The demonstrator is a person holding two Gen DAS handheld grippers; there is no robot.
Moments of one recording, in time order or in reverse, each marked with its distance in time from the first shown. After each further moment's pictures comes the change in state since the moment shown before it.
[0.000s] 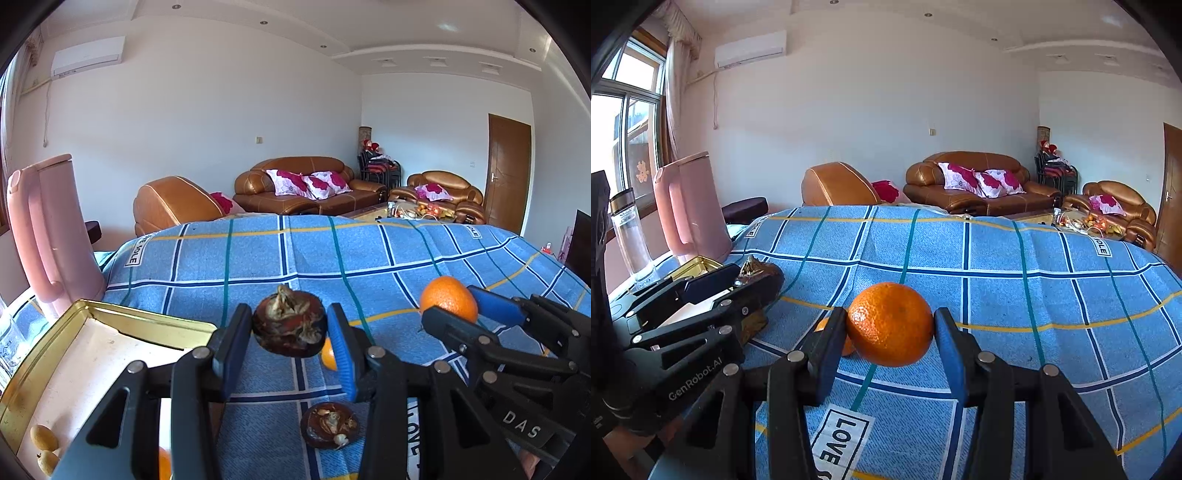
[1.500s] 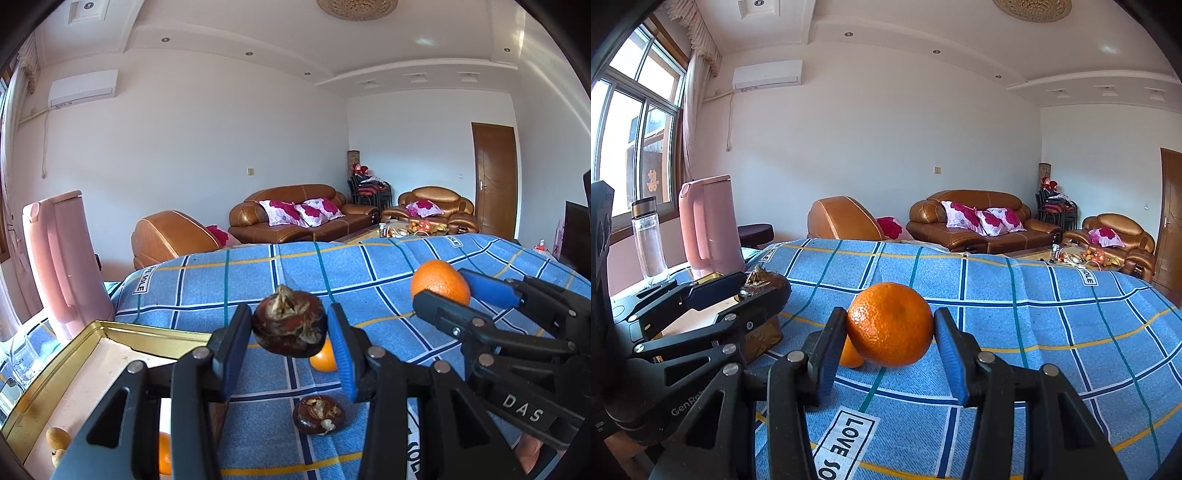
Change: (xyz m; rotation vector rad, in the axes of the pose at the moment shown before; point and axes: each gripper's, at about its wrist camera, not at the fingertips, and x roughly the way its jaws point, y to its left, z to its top) left arm -0.040 -0.011 -0.009 0.062 -0.125 -0.011; right arm -0.041 0.005 -0.011 -0.042 -0.156 0.003
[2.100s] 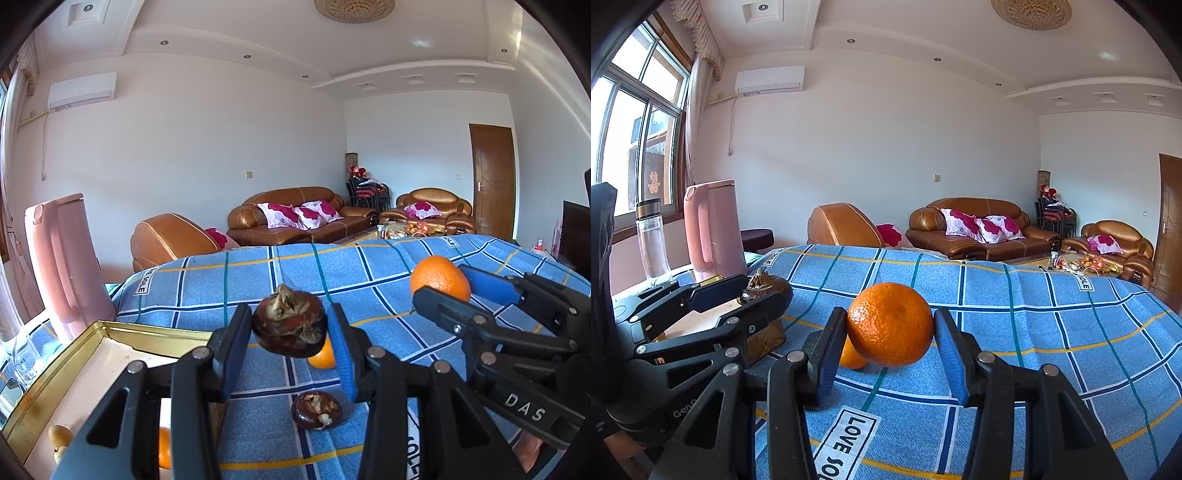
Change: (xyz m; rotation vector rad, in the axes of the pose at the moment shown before) left arm -0.009 -0.001 -0.002 0.001 -0.009 -0.008; right arm -0.010 0.002 -0.002 -0.011 -0.028 -0.001
